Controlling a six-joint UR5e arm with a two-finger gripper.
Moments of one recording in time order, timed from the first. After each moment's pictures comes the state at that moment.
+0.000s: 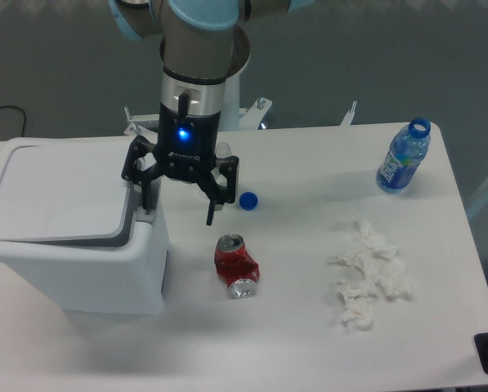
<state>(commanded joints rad) 2.37 -1.65 -1.62 -0.96 1.24 0.45</state>
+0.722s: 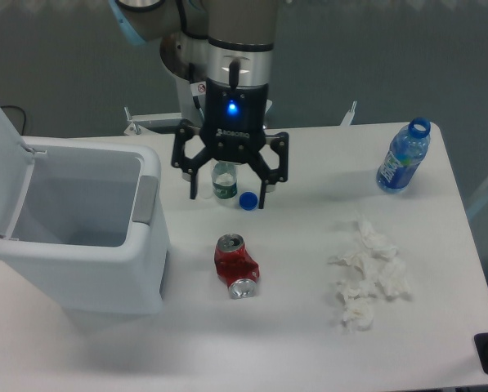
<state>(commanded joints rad) 2.46 -1.65 -1.61 -0.97 1.36 0.65</state>
